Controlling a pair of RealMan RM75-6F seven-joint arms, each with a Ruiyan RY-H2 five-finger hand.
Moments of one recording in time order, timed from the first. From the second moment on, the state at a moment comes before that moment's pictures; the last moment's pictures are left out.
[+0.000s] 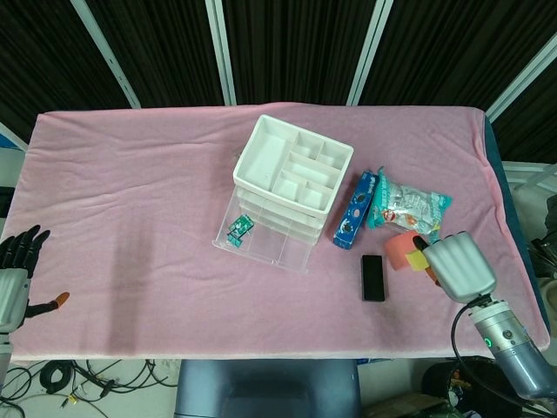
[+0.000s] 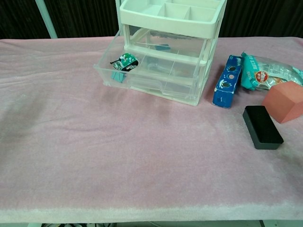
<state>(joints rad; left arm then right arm) -0.12 -1.13 -0.07 -1.65 1.44 1.47 0.05 0.60 -0.88 -0.13 -1.95 -1.33 1.28 -0.54</state>
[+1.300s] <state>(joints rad) -0.12 -1.13 -0.06 -1.65 1.45 1.46 0.05 0.40 -1.18 -0.10 -1.60 -1.21 1.28 -0.59</state>
